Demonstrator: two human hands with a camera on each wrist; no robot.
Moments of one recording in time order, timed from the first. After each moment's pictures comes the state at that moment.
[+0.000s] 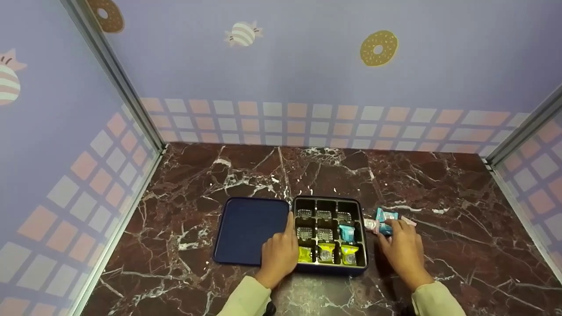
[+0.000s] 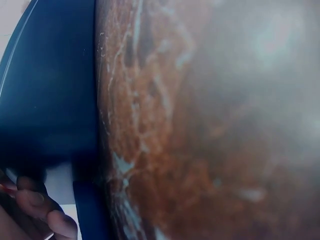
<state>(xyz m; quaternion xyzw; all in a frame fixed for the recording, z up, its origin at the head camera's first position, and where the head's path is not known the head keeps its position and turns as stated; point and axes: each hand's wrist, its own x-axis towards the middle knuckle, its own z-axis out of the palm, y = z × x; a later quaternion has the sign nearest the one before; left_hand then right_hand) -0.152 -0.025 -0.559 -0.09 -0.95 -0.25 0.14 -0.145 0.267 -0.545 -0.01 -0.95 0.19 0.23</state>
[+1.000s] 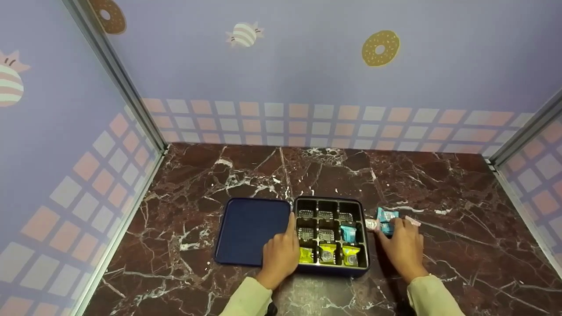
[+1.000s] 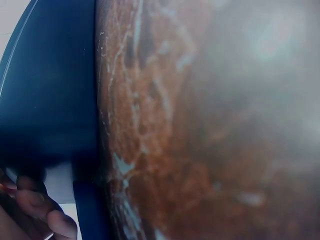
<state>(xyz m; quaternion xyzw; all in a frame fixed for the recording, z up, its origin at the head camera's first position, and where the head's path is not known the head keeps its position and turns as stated) -0.152 -0.024 -0.557 -0.08 -0.96 -0.25 0.14 -0.159 0.272 -0.558 -0.08 -0.96 0.19 0.18</state>
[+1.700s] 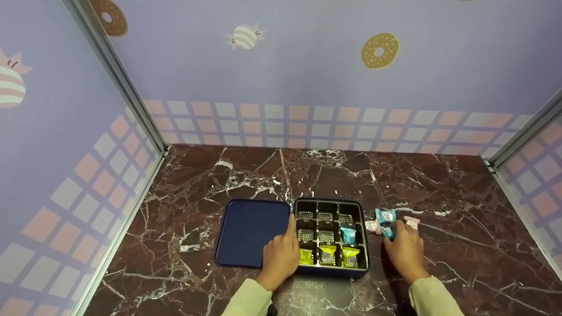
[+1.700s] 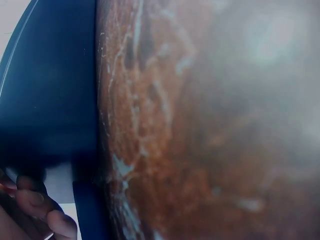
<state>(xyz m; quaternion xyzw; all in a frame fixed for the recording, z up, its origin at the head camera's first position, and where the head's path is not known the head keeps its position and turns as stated) -0.152 -0.025 -0.556 -0.08 -0.96 -0.25 0.13 -0.160 0.279 -0.558 -0.09 -0.96 0.22 0.15</state>
